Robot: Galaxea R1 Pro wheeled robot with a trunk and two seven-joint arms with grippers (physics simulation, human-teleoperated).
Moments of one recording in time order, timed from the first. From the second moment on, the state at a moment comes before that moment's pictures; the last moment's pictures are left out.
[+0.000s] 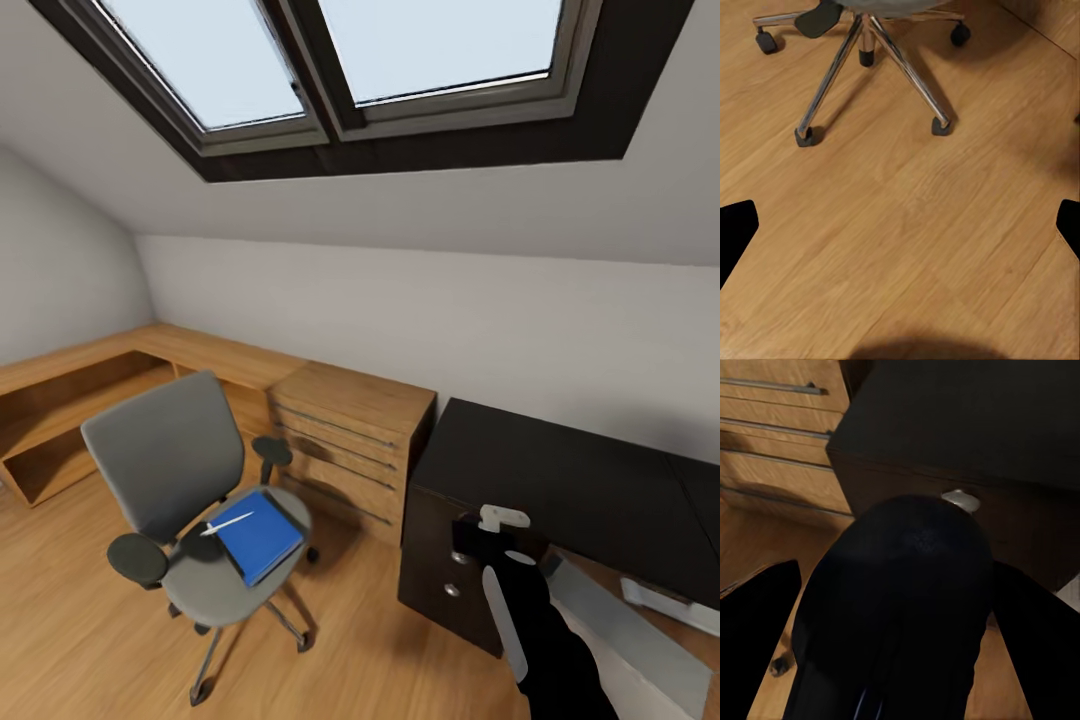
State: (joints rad) left arm -0.21 -0.02 0.18 -0.18 0.10 -0.48 -0.01; right arm -0.37 0.12 -0.06 -1.23 -0.07 0.53 -0.17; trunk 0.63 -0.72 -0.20
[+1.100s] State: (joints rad) left arm -0.21 -0.02 0.18 -0.17 0.10 -0.49 -0.01; right arm -0.37 0.11 -0.06 -1.18 -0.07 0.51 -0.17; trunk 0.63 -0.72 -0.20
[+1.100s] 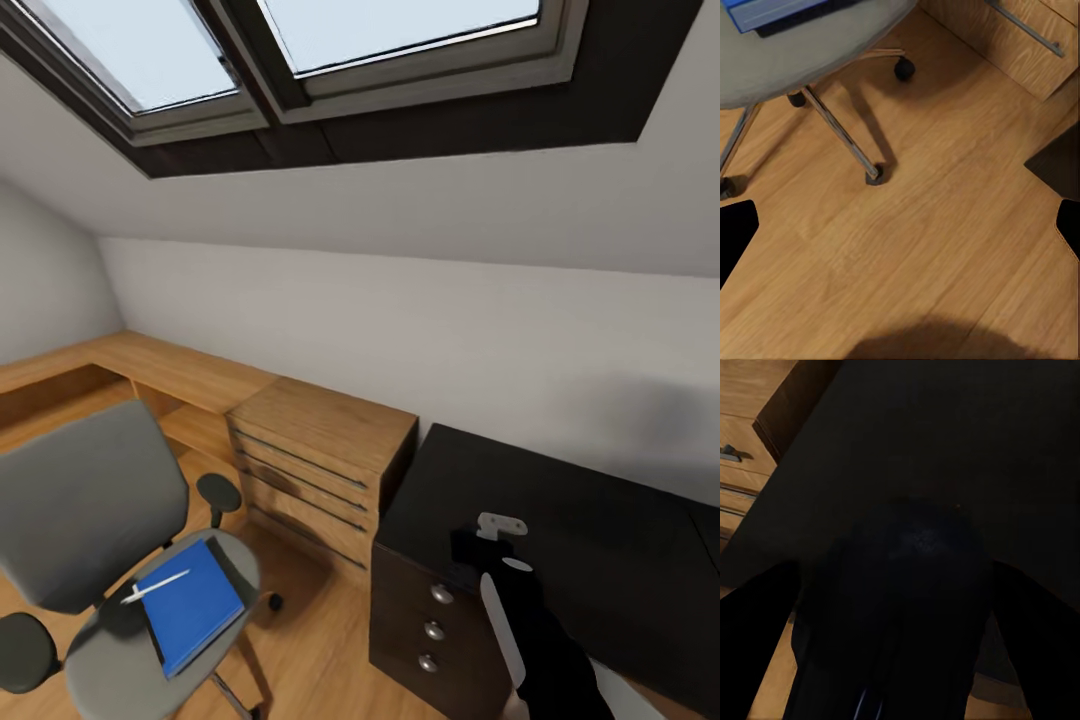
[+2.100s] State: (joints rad) left arm -0.21 -0.02 0.18 -0.17 0.10 -0.49 -0.01; right arm -0.37 0.11 -0.06 -1.15 -0.06 0.51 -0.17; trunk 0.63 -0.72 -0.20
